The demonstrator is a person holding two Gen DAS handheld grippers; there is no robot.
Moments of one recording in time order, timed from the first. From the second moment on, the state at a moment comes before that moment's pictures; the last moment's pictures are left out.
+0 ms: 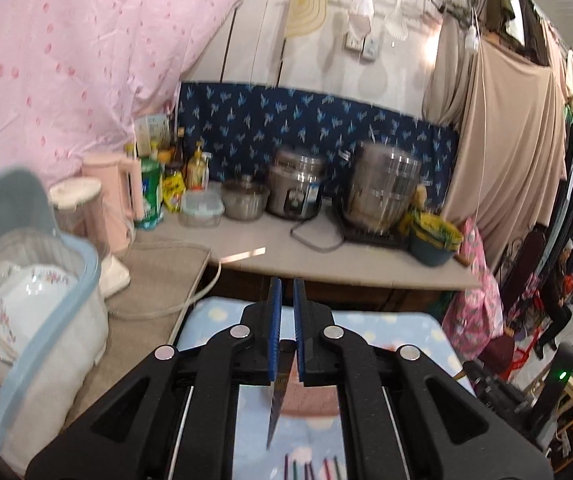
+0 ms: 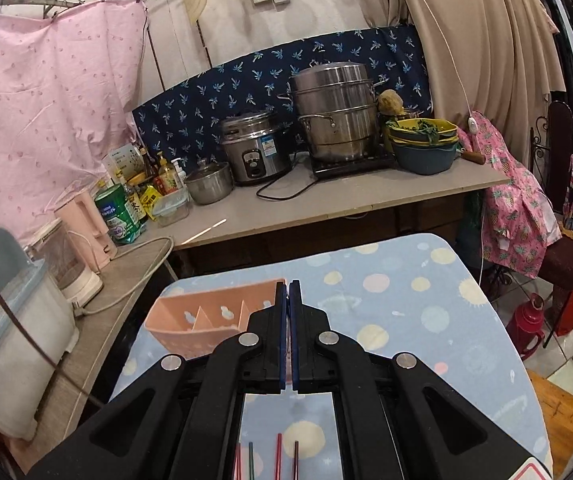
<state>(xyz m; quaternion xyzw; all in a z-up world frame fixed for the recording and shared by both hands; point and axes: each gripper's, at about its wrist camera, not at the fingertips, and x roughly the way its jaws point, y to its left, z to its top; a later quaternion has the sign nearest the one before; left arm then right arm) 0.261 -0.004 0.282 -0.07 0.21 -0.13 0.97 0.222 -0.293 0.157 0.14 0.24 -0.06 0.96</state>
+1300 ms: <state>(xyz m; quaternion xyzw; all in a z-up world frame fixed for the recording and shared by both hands) 0.323 -0.051 0.227 0.00 0.25 -0.14 0.96 0.293 -0.300 0.130 0.14 0.26 -0.04 0.96</state>
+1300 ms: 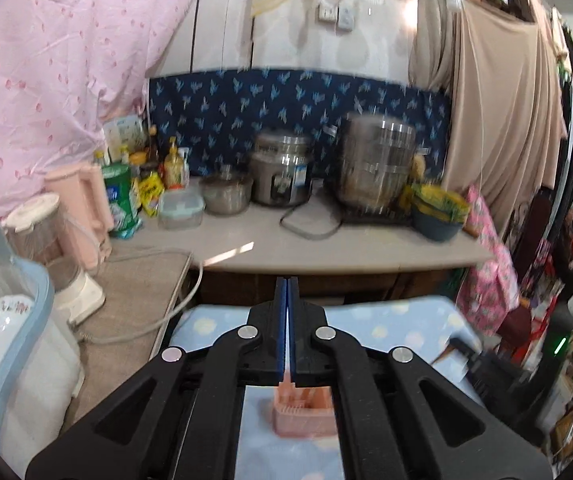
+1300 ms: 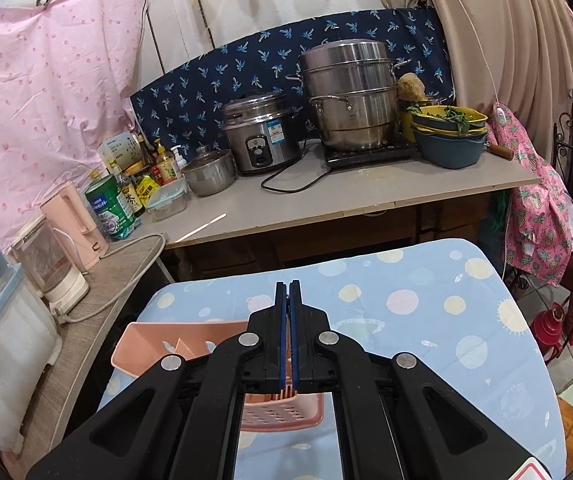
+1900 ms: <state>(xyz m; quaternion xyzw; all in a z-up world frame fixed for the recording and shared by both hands) 0.271 -0.003 0.074 0.05 0.38 -0.12 0.92 0.293 -0.286 0.106 0.12 0.28 -0.06 0.95</state>
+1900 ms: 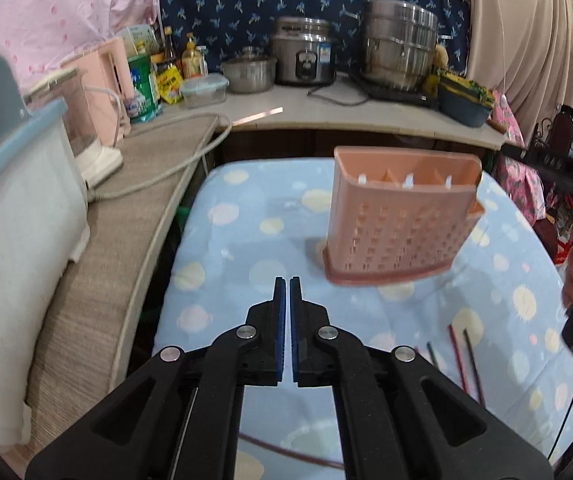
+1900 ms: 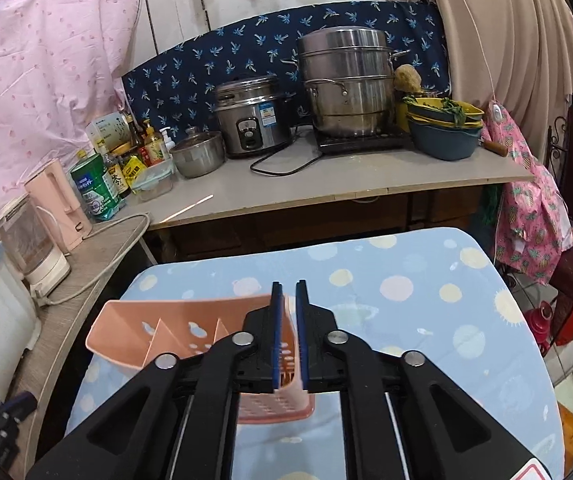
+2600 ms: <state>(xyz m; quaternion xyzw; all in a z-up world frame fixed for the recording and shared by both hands) 0.175 0.029 -0.026 0.06 0.46 -0.04 0.89 0.098 -0.175 -0.001 0.05 0.38 0.07 0.92</state>
